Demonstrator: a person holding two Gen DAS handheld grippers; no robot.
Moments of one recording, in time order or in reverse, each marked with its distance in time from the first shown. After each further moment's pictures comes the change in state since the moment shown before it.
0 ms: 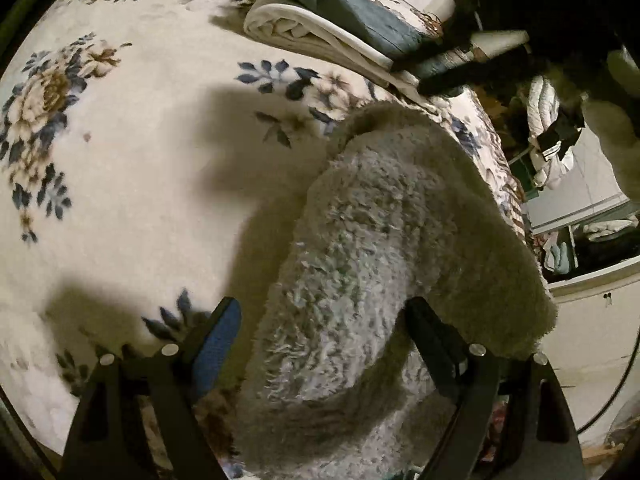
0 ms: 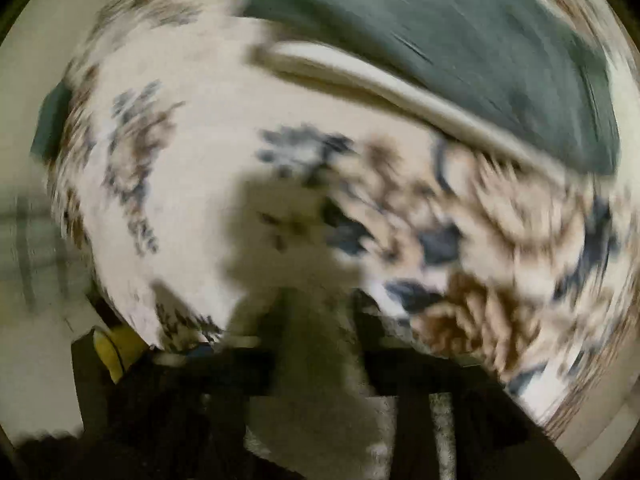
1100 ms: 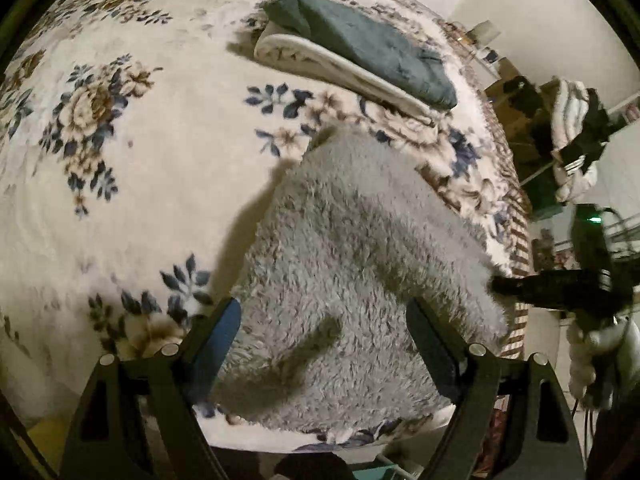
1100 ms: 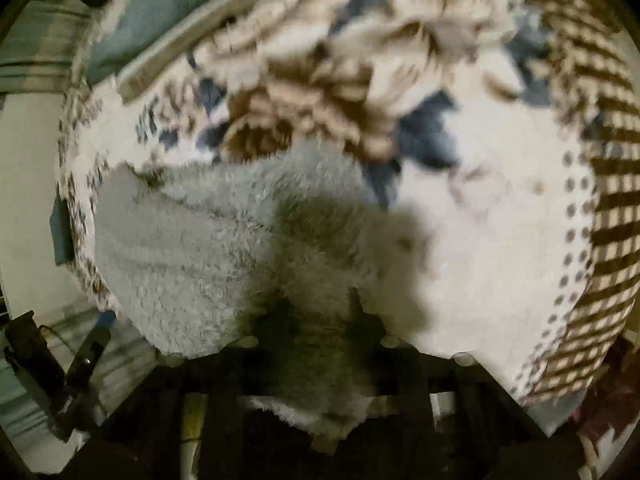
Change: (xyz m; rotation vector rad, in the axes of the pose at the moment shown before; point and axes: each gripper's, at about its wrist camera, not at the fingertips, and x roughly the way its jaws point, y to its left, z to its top) left arm -0.052 -0.059 -0.007 -0.076 -0.022 0.139; right arm 0.009 -0.174 -0.262 0.641 -0.215 0.200
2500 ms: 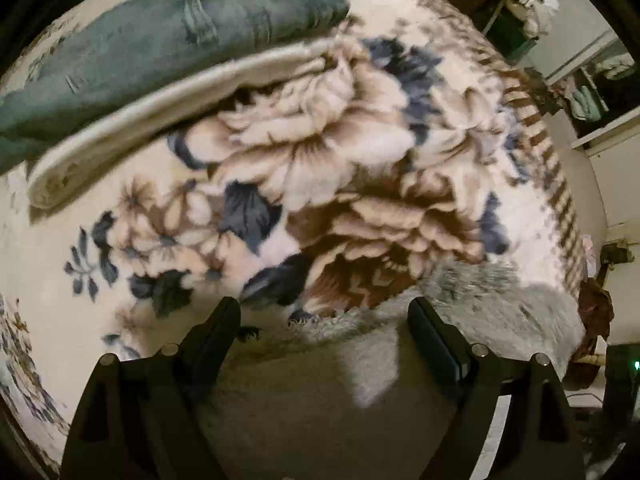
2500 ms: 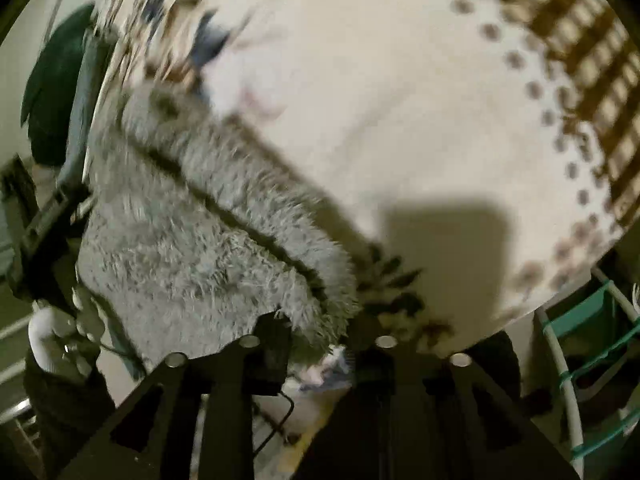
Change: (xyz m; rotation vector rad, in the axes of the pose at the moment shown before) left arm 0.143 -0.128 0.111 0.587 0.254 0.066; right arm 0.027 -0.067 -0.136 0.541 -0.055 0.211
